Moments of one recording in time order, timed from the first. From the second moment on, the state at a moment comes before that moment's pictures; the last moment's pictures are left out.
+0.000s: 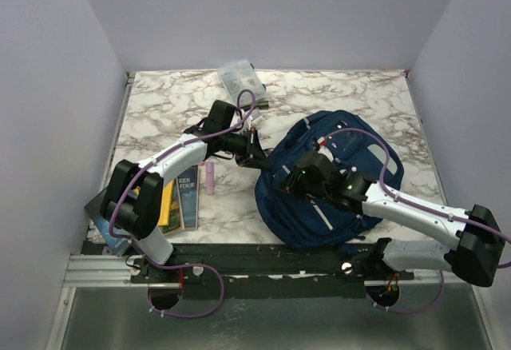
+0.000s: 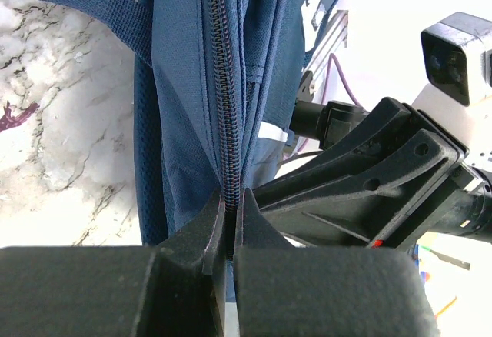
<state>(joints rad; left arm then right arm) -0.47 1.63 1.11 -0.30 0.90 -0.64 0.93 1.19 0.81 -0.38 0.19 1.23</state>
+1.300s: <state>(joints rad) -0.48 1.63 1.10 -0.27 0.91 -0.65 1.00 1.25 0.80 -0.25 0.34 1.39</state>
